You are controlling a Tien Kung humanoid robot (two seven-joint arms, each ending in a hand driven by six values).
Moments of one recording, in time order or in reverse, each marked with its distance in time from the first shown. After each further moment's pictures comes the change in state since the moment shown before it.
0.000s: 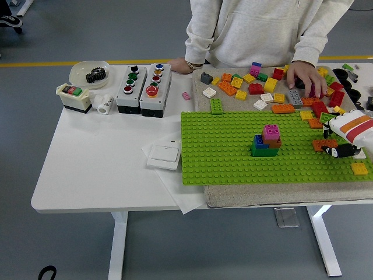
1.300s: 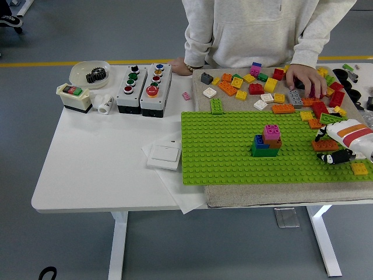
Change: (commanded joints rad) left arm 0.002 0.000 -0.008 -0.003 0.021 -0.008 -0.004; right arm -0.012 0.007 -0.049 0.016 0.218 0.089 0.015
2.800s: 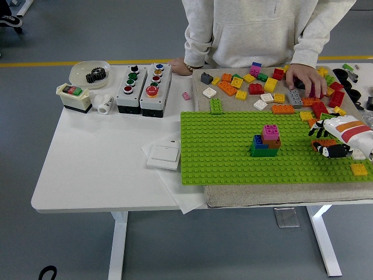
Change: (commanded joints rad) left arm -0.002 0.000 -0.011 0.000 0.002 -0.006 -0.011; right arm -0.005 -0.018 0.012 0.057 0.125 -0.038 0.054
